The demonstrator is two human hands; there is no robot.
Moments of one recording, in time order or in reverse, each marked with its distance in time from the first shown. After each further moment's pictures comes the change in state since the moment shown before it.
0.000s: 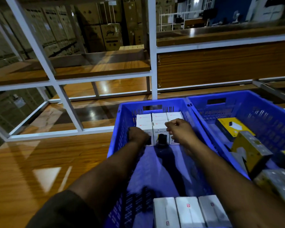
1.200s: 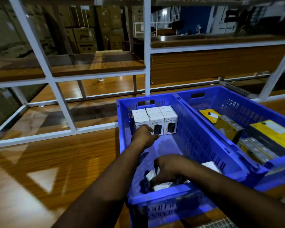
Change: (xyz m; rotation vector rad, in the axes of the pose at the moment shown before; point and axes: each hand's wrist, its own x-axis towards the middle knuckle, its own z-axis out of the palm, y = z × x) left_hand -0.090 -0.034 -0.048 0.036 -0.267 0.495; right_hand -0.165 -0.010 0.059 -1.338 -0.677 0.147
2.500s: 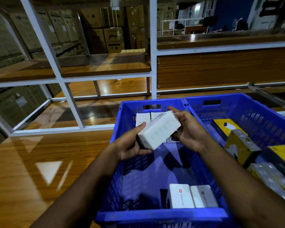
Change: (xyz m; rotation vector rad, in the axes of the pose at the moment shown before) left_hand -0.027 0.029 -0.030 -1.119 -0.360 -0.275; right_hand 0.068 0.126 -0.083 1.879 0.212 -0.555
